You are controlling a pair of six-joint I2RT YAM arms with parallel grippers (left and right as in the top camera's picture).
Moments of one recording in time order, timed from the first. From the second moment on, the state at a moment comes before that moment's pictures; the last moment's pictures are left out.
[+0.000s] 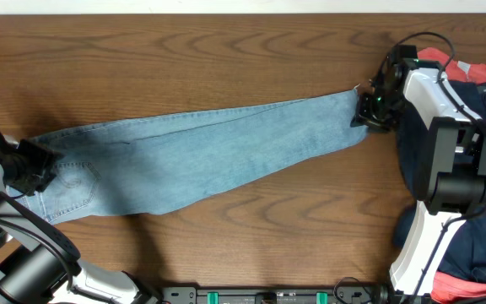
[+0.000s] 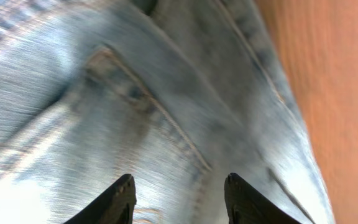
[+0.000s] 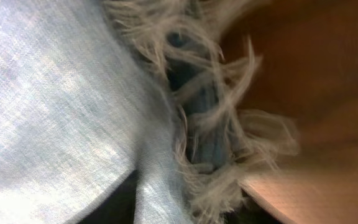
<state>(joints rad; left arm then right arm) 0.79 1.80 1.26 -0.85 0.41 -0.32 -0.07 2.21 1.62 -0.96 -0.26 0.23</state>
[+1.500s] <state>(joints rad) 0.71 1.31 1.38 -1.24 0.54 -0.20 0.46 1.83 1.81 -0.81 -0.33 0.32</state>
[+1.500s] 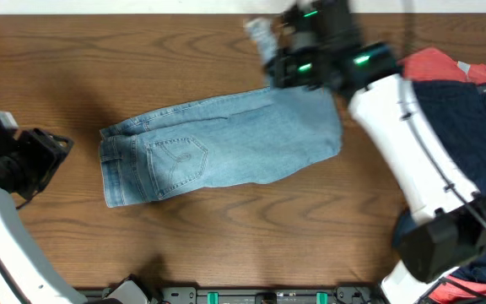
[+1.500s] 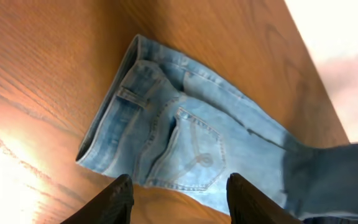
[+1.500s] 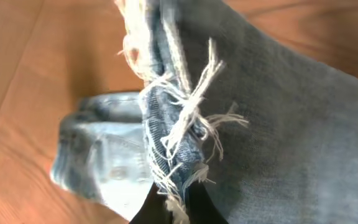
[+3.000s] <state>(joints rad) 0.61 1.30 1.47 -1.28 0.55 -0.15 0.86 2.08 1.80 -0.77 -0.11 0.39</state>
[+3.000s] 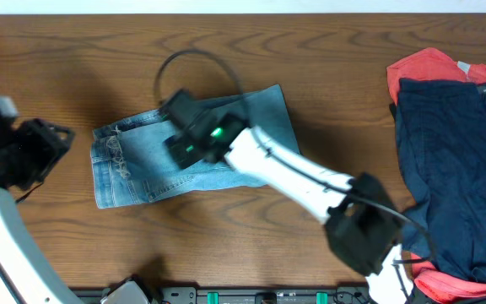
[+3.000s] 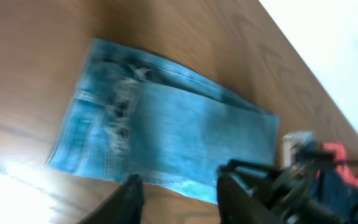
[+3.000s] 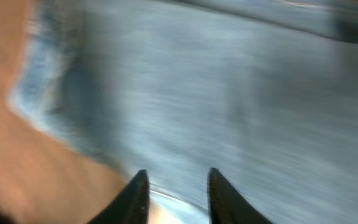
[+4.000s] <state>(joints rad) 0.11 2.13 1.47 -1.17 0.34 0.09 0.47 2.09 1.40 -0.88 -0.35 0.47</state>
